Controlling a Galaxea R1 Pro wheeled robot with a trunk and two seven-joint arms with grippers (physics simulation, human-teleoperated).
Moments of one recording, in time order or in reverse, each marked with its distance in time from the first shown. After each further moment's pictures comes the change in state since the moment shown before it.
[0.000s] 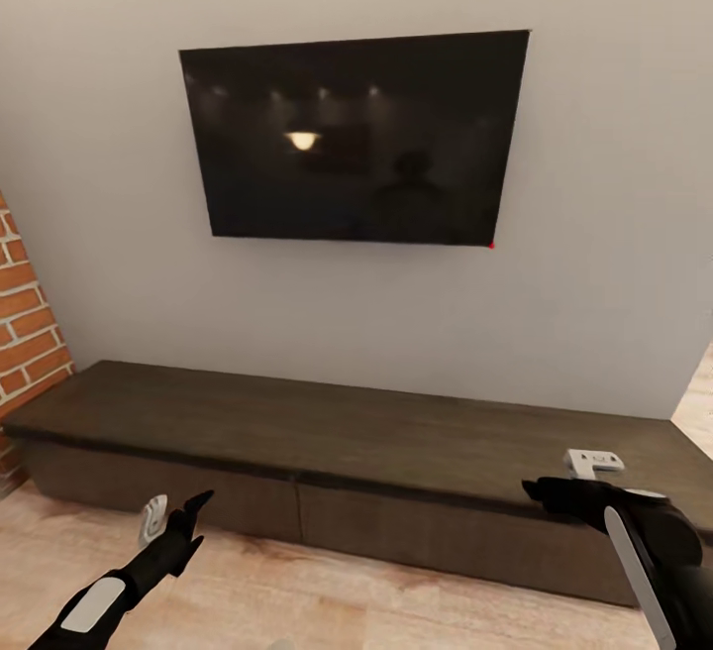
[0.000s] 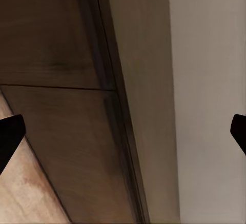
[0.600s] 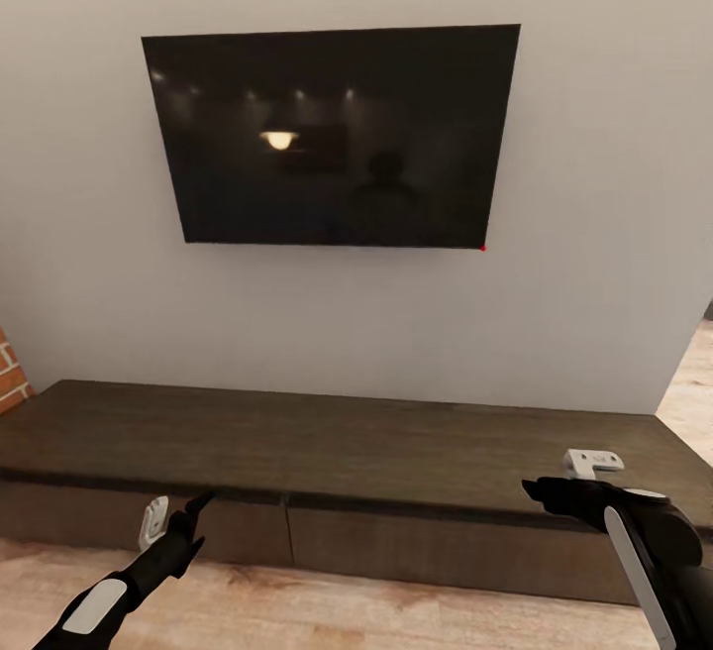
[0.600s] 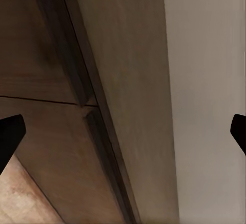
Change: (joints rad) left arm 0.003 -0.007 0.006 0.000 0.002 -0.002 0.003; right arm 0.000 0.000 -0.001 0.000 0.004 -0.001 0.002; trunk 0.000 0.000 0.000
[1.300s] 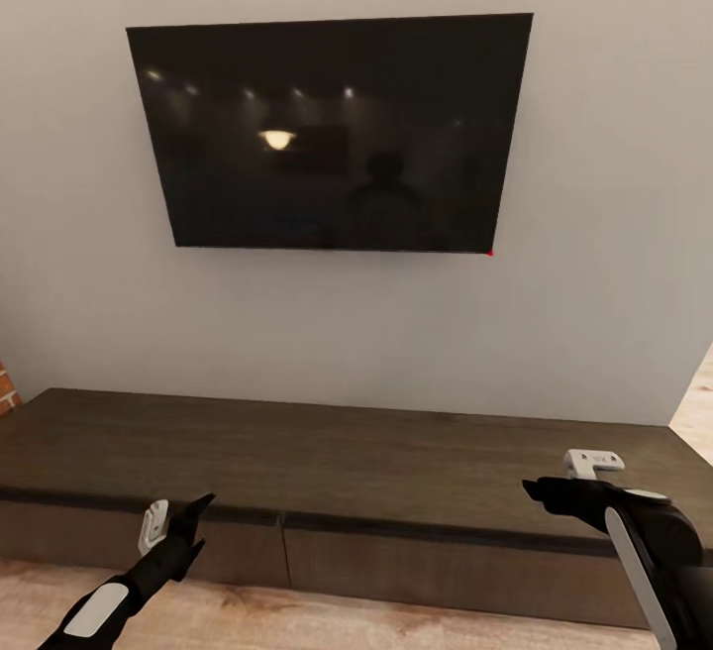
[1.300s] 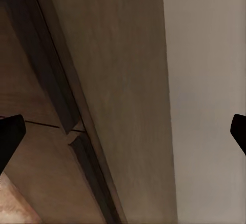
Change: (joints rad) left arm 0.003 -0.006 0.003 0.014 0.008 -0.024 0.001; right arm 0.001 -0.004 0.001 0.006 -0.002 -0.014 0.003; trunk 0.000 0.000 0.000
